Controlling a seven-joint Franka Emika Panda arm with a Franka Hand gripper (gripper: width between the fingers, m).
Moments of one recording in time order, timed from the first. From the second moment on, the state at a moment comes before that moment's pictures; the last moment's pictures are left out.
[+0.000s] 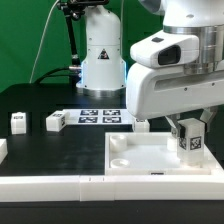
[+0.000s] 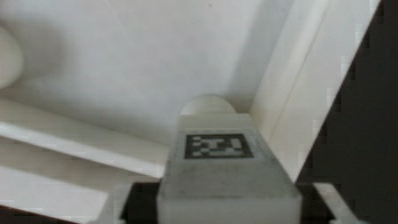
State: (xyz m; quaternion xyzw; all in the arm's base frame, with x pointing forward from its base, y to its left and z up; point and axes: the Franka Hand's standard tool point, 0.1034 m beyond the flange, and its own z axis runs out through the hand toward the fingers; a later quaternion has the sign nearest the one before) arm 0.623 0.118 0.078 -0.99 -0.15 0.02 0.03
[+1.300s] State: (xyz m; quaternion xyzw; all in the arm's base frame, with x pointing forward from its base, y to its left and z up) arm 0.625 0.121 0.076 -0.82 0.57 0.03 0.06
